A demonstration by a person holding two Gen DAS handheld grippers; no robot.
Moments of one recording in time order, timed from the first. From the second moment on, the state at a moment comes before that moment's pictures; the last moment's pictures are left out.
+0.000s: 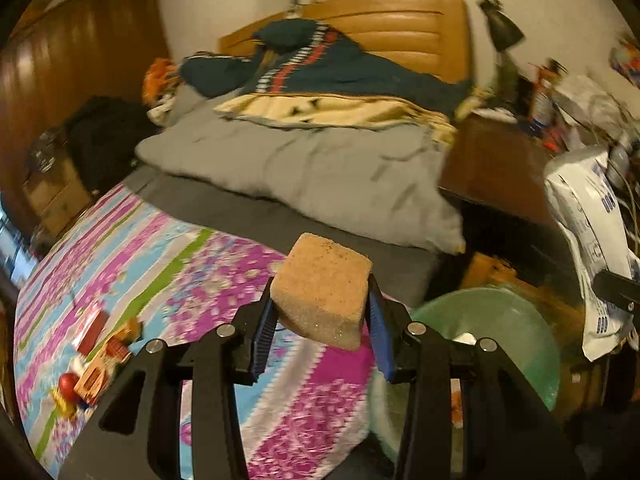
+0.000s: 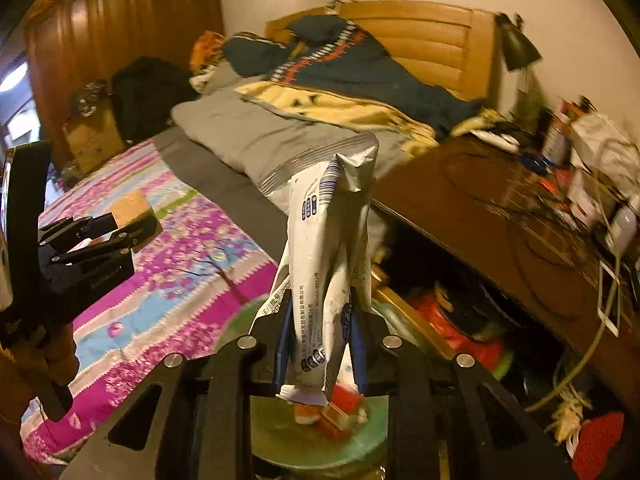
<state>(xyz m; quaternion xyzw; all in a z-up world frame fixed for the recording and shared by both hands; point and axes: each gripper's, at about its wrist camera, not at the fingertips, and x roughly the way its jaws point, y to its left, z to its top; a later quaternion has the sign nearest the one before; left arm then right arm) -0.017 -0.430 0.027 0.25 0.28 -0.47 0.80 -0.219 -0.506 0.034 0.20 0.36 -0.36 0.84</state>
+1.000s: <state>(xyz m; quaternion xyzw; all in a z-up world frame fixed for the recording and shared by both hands) -0.070 -0.453 -0.049 0.31 0.36 -0.55 0.69 -0.268 -0.493 -0.047 0.31 0.43 -0.37 0.76</state>
